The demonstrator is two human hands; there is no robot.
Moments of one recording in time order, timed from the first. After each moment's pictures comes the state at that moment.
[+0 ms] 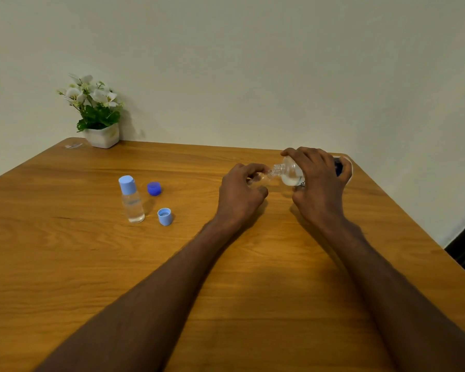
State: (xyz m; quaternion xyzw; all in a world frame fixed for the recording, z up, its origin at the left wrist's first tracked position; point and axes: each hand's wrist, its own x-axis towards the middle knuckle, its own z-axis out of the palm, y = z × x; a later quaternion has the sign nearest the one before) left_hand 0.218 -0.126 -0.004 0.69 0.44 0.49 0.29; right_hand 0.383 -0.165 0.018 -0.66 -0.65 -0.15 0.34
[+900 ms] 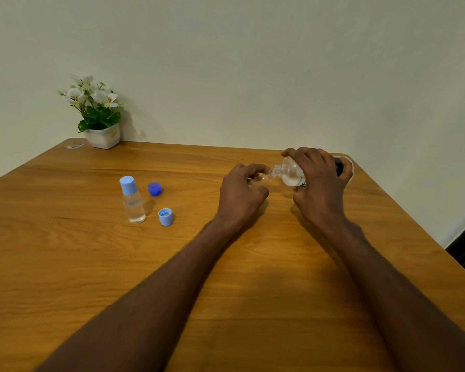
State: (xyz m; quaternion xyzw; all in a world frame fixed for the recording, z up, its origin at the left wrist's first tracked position) left_hand 0.218 -0.126 -0.004 0.70 0.43 0.50 0.29; right_hand 0.382 -0.166 0.019 -0.66 -0.65 -0.15 0.34
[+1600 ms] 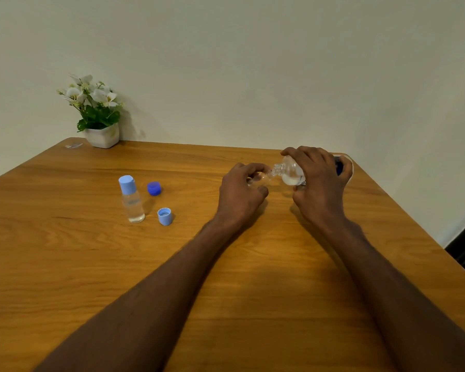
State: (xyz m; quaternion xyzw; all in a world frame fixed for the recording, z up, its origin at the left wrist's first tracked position) left_hand 0.218 -0.124 -0.006 0.70 0.43 0.50 0.28; right_hand 0.384 -0.165 0.018 -0.66 -0.65 -0.15 0.34
